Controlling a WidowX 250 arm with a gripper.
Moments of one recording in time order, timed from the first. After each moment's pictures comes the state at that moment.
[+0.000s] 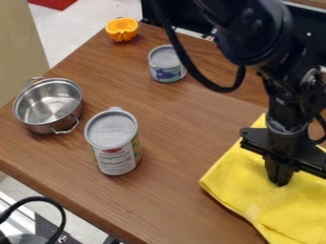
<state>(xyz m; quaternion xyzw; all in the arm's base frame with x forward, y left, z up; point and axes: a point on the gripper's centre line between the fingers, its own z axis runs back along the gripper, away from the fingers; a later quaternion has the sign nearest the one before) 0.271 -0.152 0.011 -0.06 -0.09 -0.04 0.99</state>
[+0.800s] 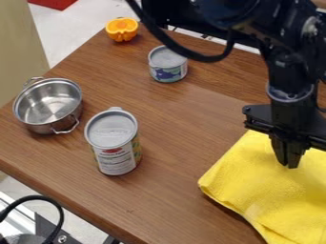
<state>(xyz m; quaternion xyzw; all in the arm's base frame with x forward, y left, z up) 0.274 -0.146 0.054 -0.11 -0.08 -0.02 0.99</state>
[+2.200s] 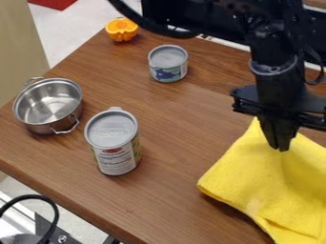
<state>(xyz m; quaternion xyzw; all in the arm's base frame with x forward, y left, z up) 0.271 -0.132 0.080 -0.14 -0.08 -0.02 0.99</state>
